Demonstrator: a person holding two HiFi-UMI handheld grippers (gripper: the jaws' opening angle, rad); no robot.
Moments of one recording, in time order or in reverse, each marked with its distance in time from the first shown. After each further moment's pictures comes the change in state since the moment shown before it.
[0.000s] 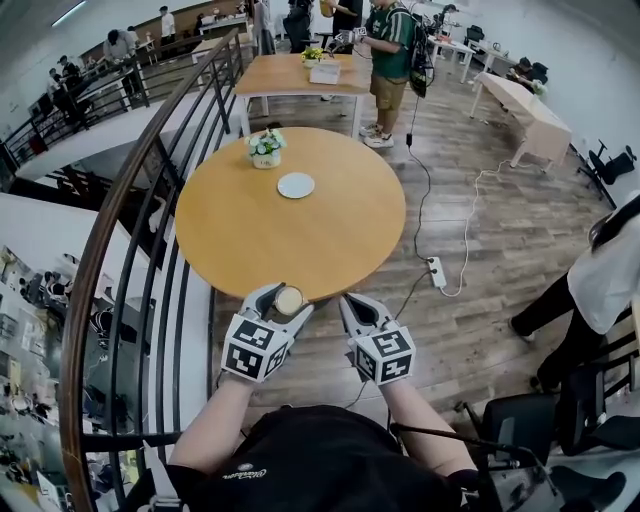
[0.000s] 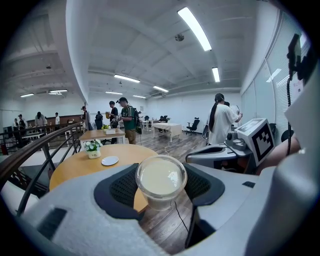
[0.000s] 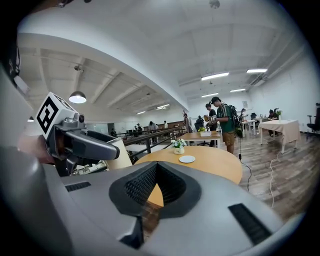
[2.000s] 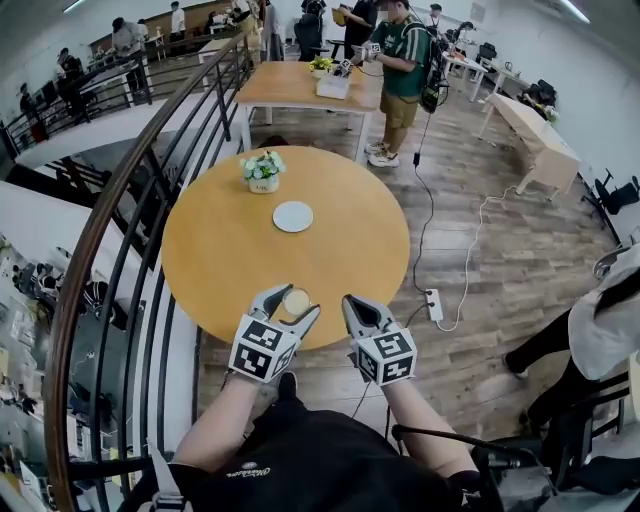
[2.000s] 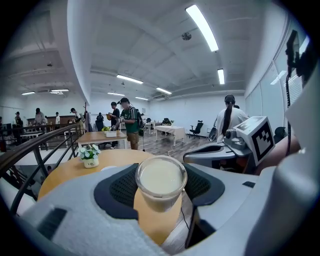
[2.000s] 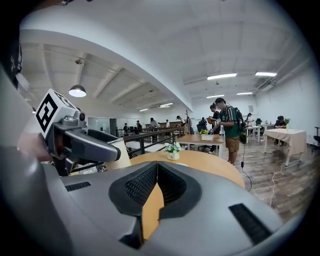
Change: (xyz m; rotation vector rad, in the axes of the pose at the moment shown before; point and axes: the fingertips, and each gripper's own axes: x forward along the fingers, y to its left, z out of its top) left arm 0.118 0.074 0.045 -0.017 -0.031 0.013; right arm 0.106 -0.097 0.040 -0.076 0.019 0.021
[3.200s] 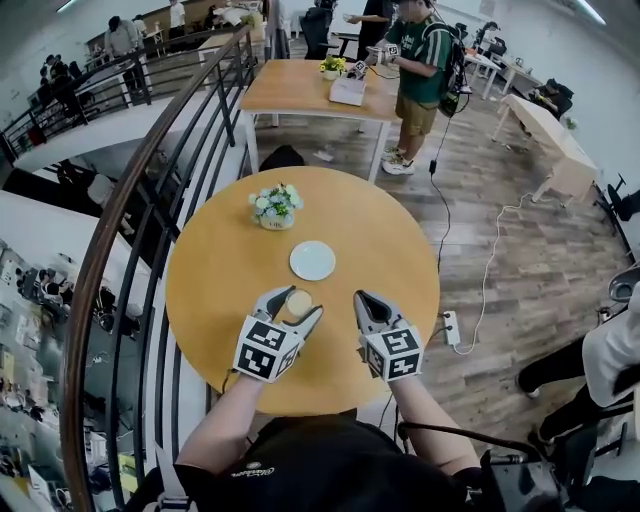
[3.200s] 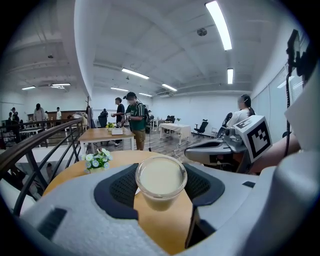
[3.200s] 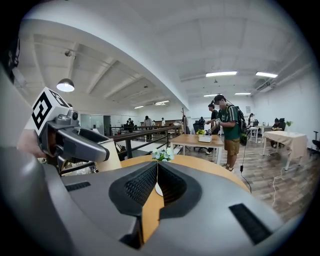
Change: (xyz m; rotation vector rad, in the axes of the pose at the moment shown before) left arm 0.105 0.182 0.036 -0.039 0.035 0.006; right arm 0.194 -0.085 0.052 -0.011 0.025 -0.057
